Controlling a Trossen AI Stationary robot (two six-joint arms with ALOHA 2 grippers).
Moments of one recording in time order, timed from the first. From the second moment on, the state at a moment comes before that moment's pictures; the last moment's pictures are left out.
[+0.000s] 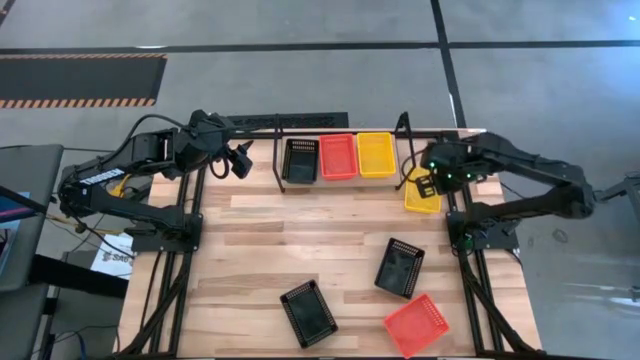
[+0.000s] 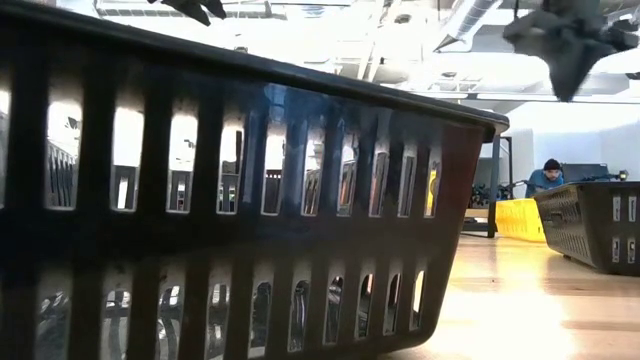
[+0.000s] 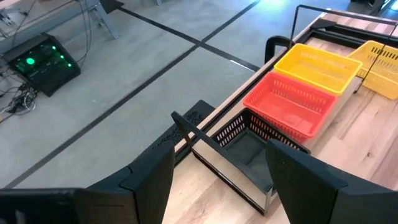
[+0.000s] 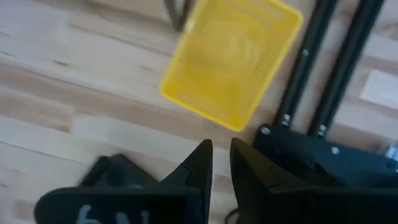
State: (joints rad) left arm 0.18 1.07 1.39 -0.98 -0.62 -0.23; right arm -0.32 1.05 1.18 -1.57 0.13 0.98
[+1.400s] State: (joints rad) left arm 0.18 1.07 1.39 -0.98 -0.65 -0.25; right arm -0.65 1.06 0.80 -1.22 -0.14 0.93
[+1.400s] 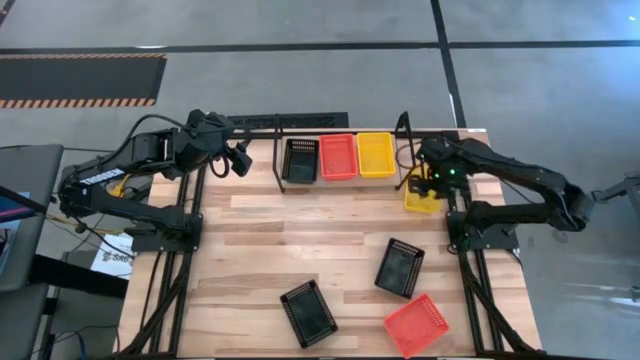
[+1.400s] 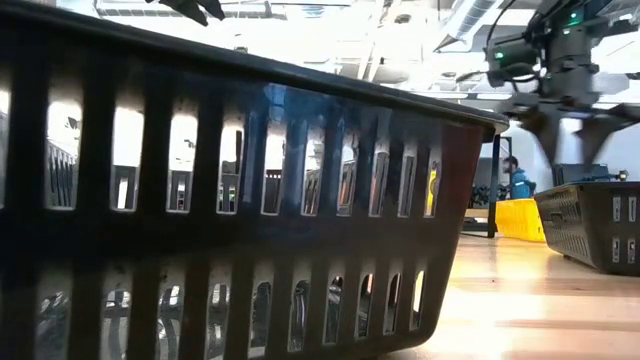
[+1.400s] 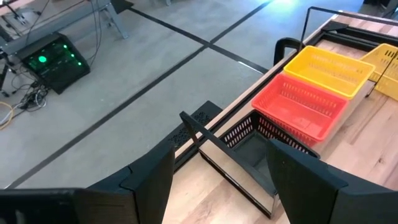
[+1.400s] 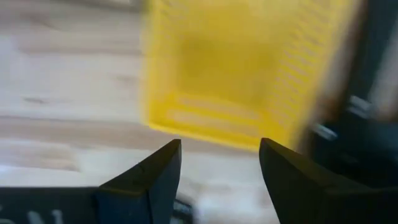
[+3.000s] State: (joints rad) left arm 0.18 1.07 1.39 -1.04 -0.65 -0.19; right arm -0.49 1.07 0.79 -1.35 -0.04 1.21
